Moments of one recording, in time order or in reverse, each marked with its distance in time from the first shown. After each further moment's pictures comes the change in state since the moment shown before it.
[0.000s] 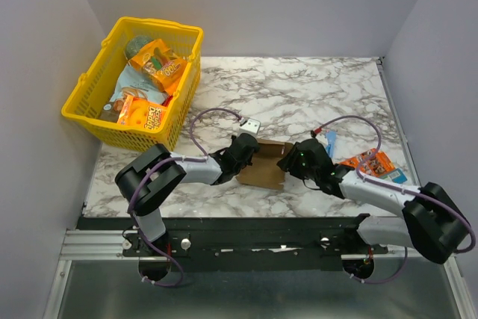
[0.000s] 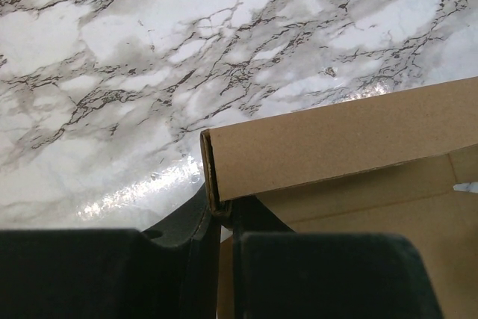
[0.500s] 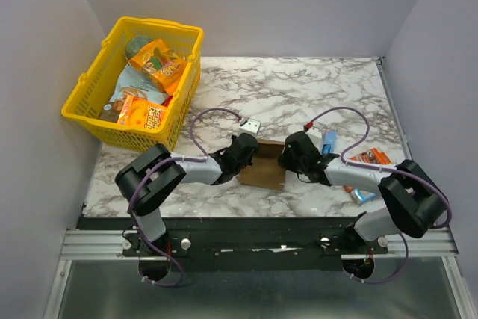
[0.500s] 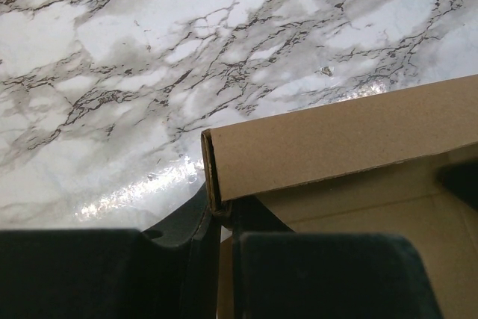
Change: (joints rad) left arm 0.000 0.000 -0.001 0.003 0.010 -0.001; right arm 0.000 0.238 0.147 -0.055 0.137 -0.058
